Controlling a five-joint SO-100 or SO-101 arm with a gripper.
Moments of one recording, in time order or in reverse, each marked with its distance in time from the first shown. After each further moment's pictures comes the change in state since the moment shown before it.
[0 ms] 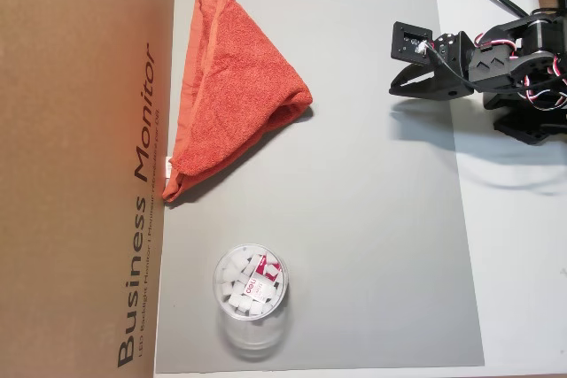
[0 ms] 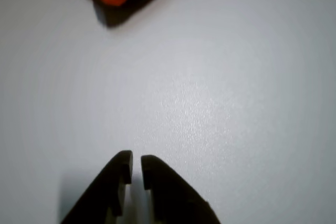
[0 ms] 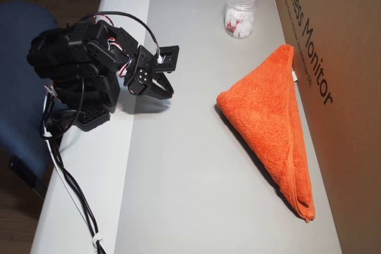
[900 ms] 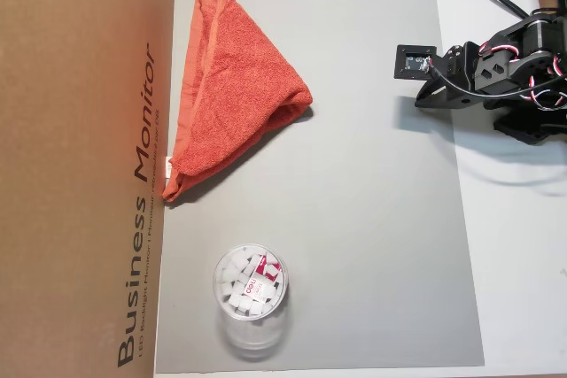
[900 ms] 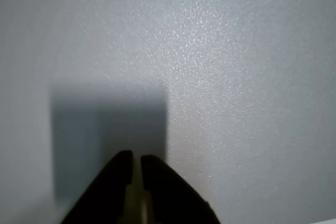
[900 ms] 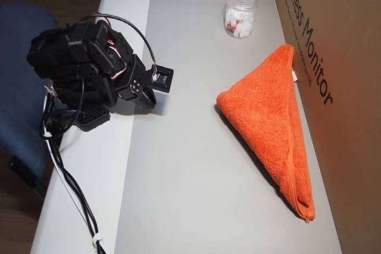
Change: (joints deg) arm 0.1 0.0 0.0 17.9 0.4
